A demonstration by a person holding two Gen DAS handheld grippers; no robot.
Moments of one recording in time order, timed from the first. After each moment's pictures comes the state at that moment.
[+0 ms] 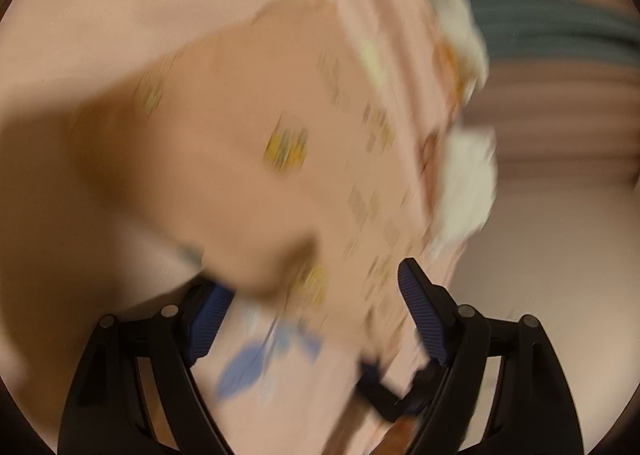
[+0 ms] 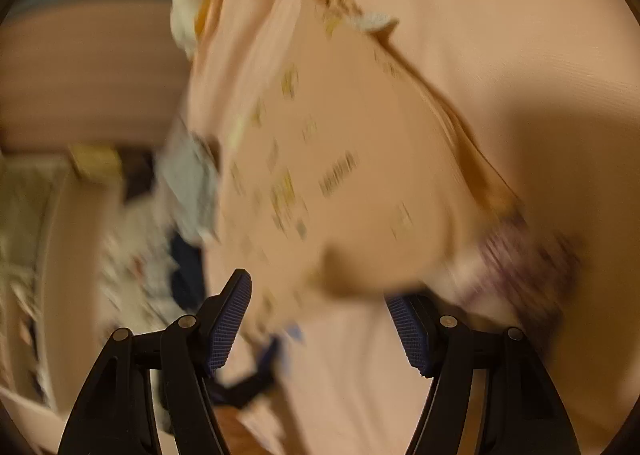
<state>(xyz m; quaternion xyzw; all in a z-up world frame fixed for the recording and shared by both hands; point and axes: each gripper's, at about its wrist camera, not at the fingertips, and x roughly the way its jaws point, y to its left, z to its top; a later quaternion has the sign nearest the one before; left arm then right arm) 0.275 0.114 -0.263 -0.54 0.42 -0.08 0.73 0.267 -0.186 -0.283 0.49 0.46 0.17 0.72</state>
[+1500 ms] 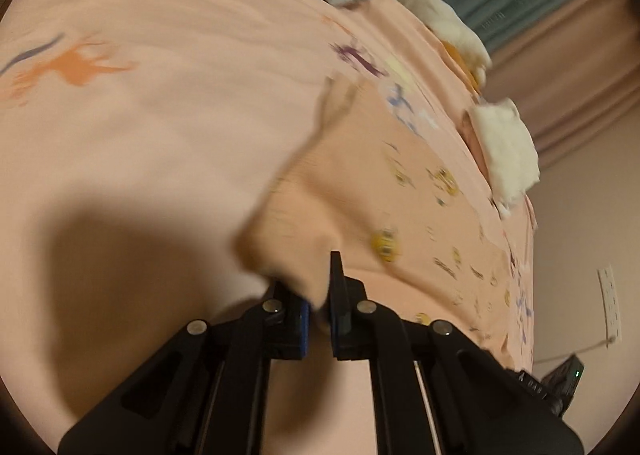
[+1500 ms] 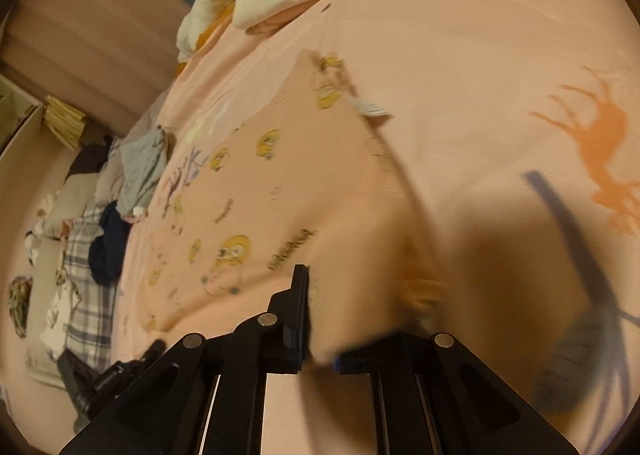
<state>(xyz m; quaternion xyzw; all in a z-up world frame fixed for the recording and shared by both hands) 0.116 0.111 -0.264 -0.37 0.40 0.03 0.84 0.149 -0.229 -0.262 0.31 0.43 0.06 0.85</state>
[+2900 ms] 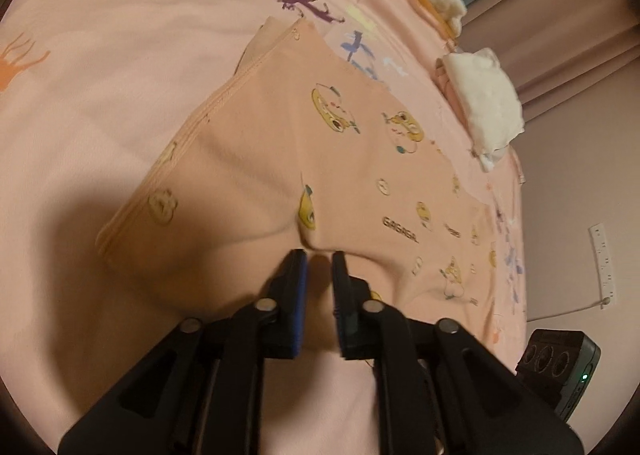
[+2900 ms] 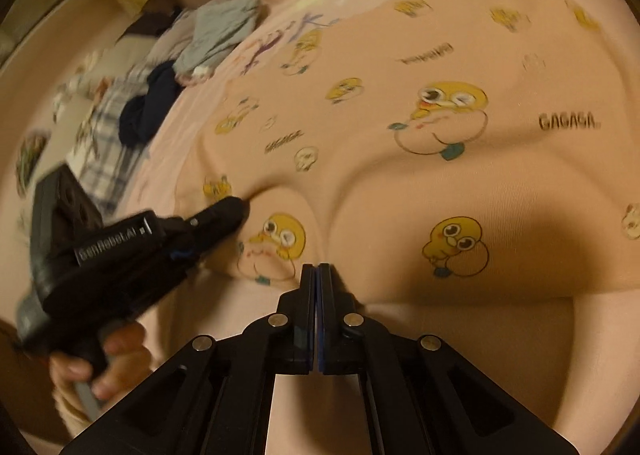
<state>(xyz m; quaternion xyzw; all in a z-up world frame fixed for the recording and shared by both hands) 0.136 0.072 -0.263 -0.35 0.45 -0.06 0.82 0.134 -0.096 -0.273 0.14 0.50 0.23 0.83</state>
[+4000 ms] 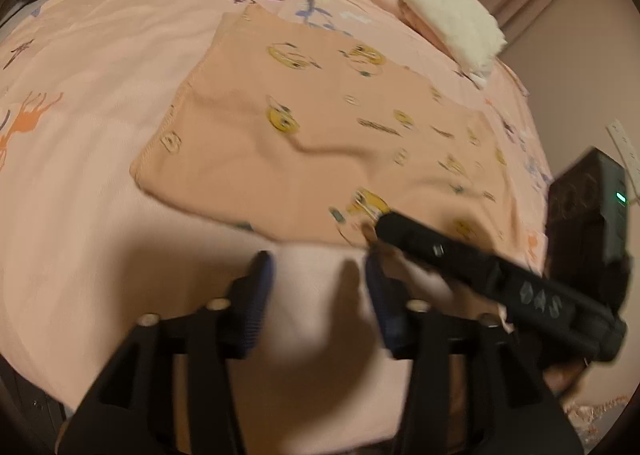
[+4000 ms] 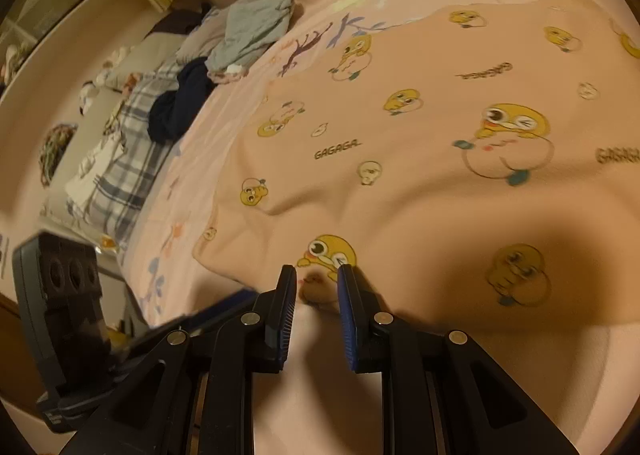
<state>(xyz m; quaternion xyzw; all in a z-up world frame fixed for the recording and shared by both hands) 0.088 0.040 -0.243 -0.19 0.50 -0.09 0.84 0.153 -0.083 -0.267 0.17 0.49 0.28 0.81</state>
